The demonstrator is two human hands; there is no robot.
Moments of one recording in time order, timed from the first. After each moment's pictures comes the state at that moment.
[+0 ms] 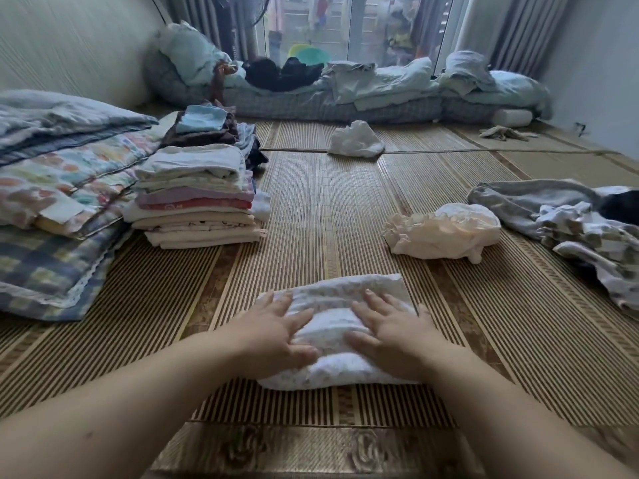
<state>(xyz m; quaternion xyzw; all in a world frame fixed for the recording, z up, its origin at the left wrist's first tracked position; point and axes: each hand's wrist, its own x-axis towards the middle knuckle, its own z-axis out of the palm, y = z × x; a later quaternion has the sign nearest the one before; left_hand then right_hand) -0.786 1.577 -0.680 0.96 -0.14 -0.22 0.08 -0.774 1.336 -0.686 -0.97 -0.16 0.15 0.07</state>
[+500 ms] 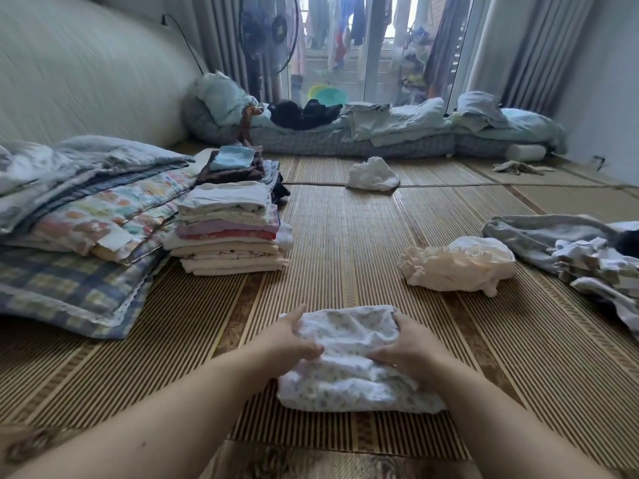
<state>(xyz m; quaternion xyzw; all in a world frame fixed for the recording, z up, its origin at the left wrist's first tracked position) -0.793 1.574 -0.660 0.82 0.08 -0.19 0.53 -0.769 1.352 -0.664 -0.92 0.03 0.14 0.36</state>
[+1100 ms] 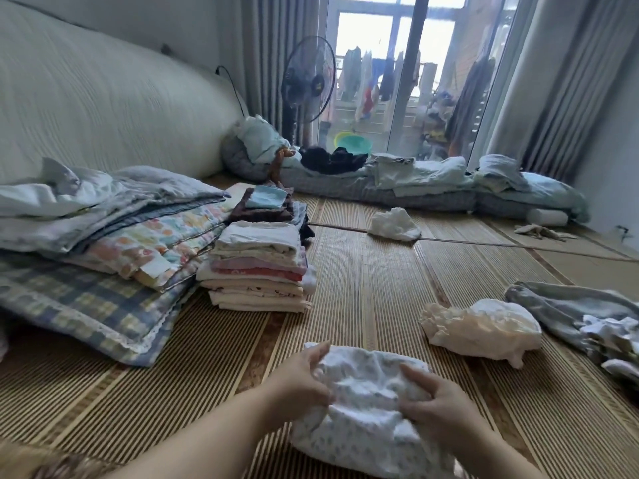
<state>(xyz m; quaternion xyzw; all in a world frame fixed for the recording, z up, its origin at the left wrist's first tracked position) -0.798 1.588 -0.641 0.72 0.03 -0.18 0.67 -0.776 1.349 -0.649 -0.81 0.02 0.14 0.56</state>
